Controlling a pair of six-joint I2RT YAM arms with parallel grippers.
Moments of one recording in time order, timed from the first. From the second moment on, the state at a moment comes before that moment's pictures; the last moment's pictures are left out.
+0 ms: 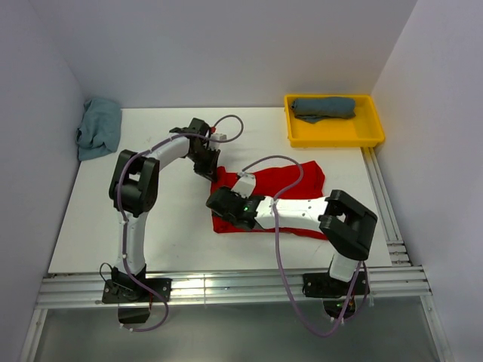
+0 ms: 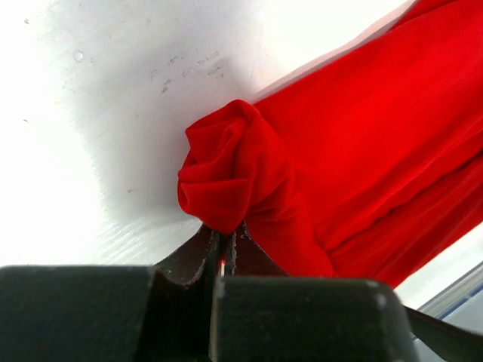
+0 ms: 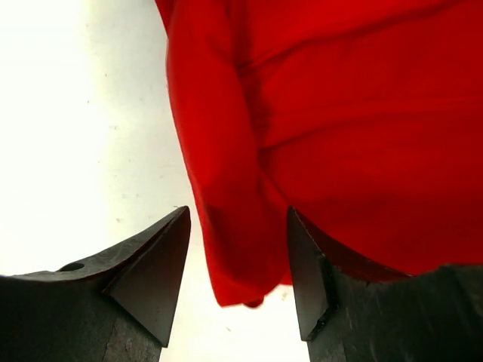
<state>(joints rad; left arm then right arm) -0.39 2.16 1.63 -0.71 0.42 -0.03 1.08 1.72 1.02 -0.26 0.51 1.26</state>
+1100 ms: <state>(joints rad) -0.43 2.23 1.78 -0.87 0.34 -0.01 1.15 2.11 1.54 -0.67 0.77 0.98</state>
